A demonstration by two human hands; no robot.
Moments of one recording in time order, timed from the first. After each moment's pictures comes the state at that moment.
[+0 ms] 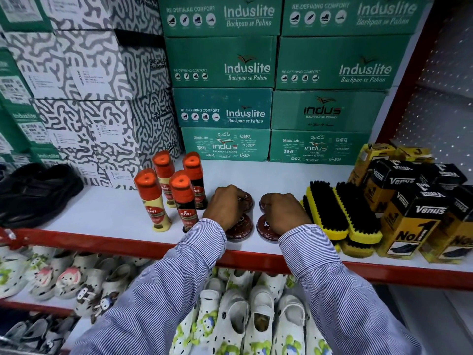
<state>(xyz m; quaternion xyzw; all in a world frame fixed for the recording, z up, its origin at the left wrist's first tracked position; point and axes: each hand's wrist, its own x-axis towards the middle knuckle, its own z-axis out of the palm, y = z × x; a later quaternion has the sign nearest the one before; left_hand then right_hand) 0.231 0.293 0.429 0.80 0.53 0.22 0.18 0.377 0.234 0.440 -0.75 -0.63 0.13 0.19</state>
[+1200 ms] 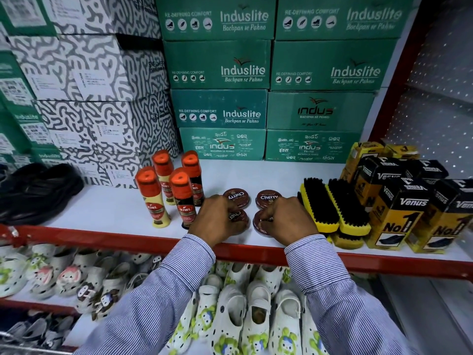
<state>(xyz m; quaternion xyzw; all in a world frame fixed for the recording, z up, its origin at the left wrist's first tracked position) 0.205 0.245 0.434 0.82 0.49 0.24 0.15 0.373 0.186 0.453 -0.75 -0.62 0.13 0.19</state>
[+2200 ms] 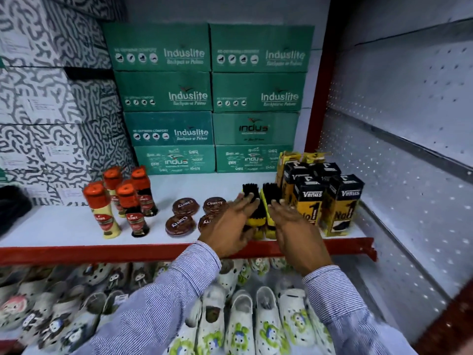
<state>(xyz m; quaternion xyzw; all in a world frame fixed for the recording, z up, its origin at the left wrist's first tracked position) 0.327 0.171 0.442 0.93 0.31 0.17 0.06 0.486 0.071 0.437 -0.71 -0.67 -0.10 0.19</state>
